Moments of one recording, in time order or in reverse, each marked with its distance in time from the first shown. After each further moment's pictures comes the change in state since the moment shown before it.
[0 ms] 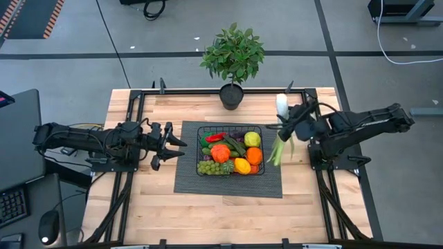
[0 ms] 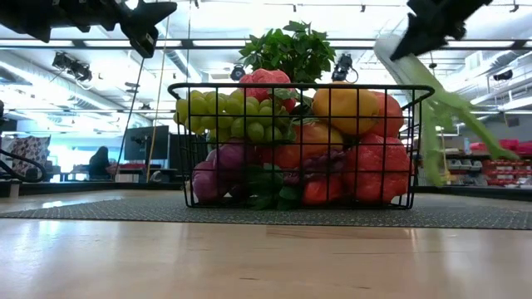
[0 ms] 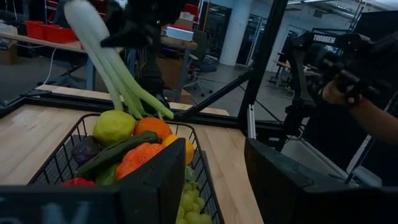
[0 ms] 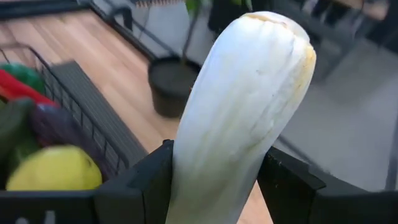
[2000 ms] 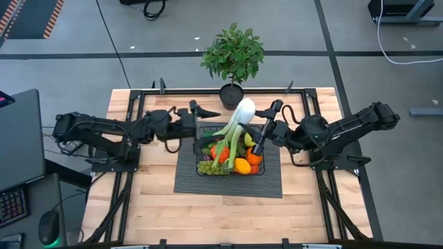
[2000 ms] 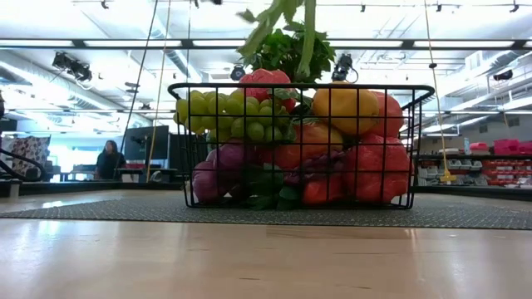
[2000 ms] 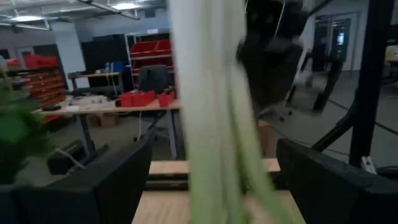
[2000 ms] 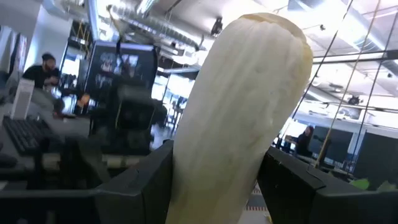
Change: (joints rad) left arm -0.010 0.577 0.558 0.129 -0.297 0.312; right arm 0.082 0.359 0.000 1.593 -0.363 -1.014
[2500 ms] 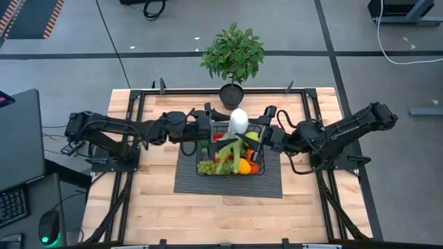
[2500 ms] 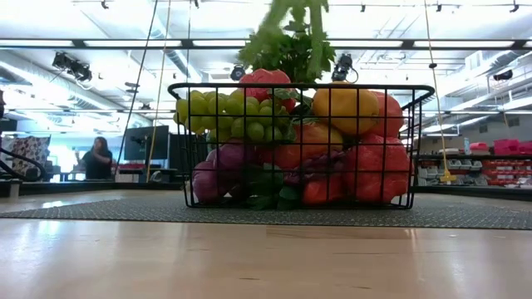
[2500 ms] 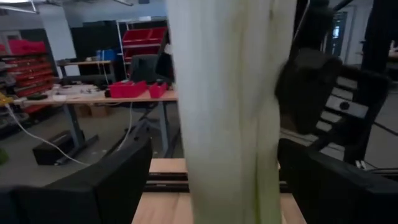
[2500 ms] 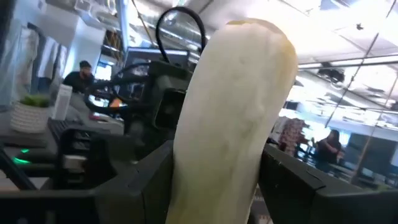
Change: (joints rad) left arm -0.027 0.175 0.203 -0.075 -0.019 -0.035; right arm 0.014 0.036 0.000 0.000 -0.096 0.048
